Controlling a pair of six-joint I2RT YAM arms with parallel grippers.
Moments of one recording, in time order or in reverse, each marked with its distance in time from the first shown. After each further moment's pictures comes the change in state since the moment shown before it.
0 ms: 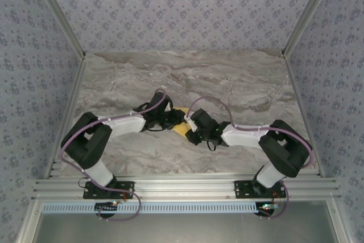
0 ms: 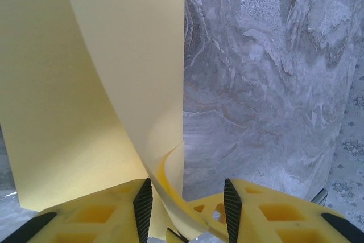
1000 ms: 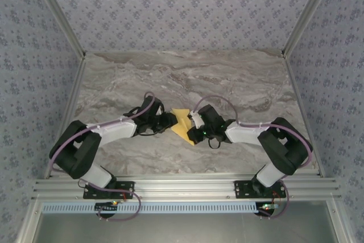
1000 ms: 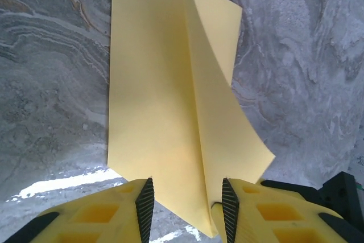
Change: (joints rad) left arm 0.048 -0.119 -0.121 -0.032 -0.040 0.008; right arm -0.116 0.015 -0.037 0.081 -0.292 0.131
